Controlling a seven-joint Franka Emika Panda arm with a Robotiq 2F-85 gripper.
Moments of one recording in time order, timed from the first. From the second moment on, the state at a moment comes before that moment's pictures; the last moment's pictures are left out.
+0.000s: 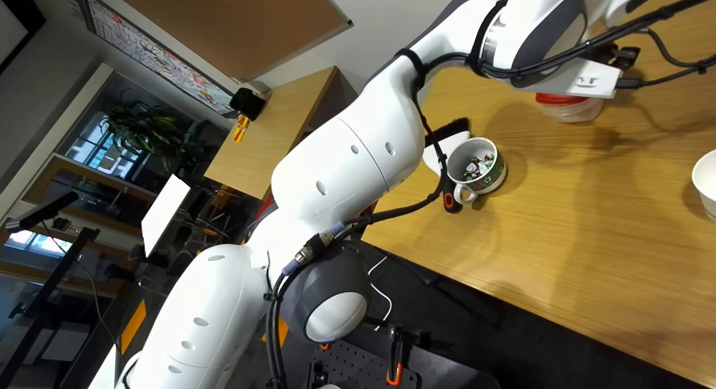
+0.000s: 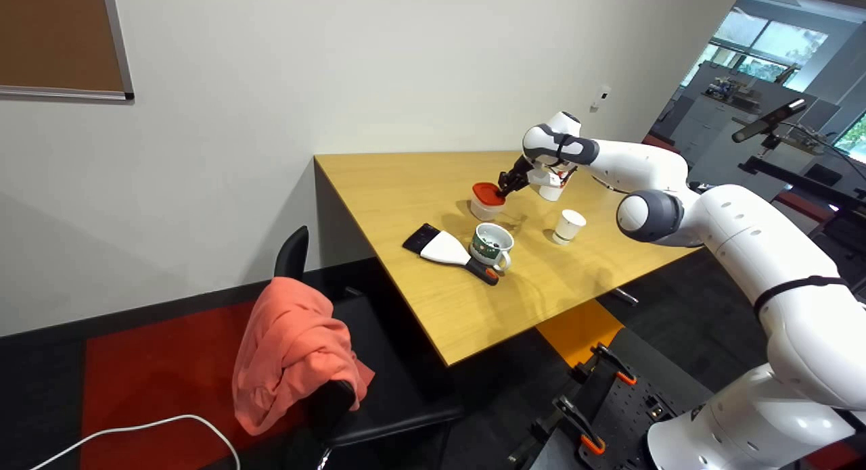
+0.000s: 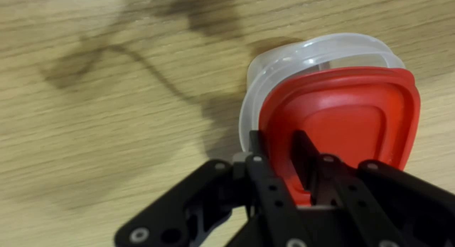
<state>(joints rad) -0.60 1.38 0.00 -0.54 0.20 2.14 -0.29</state>
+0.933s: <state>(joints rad) -0.61 1.43 0.00 -0.41 0.20 2.06 -0.29</state>
